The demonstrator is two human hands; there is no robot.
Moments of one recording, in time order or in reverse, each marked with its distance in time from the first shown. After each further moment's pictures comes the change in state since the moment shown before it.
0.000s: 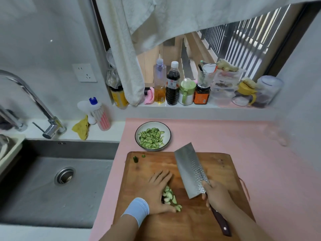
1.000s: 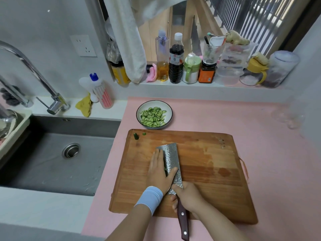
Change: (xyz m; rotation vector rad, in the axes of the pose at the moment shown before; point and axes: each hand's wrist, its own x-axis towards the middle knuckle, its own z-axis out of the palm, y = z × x) left_hand -0.004 0.060 0.038 -0.341 0.355 -0.479; right_hand -0.042 0.029 0.086 0.341 -0.340 0.195
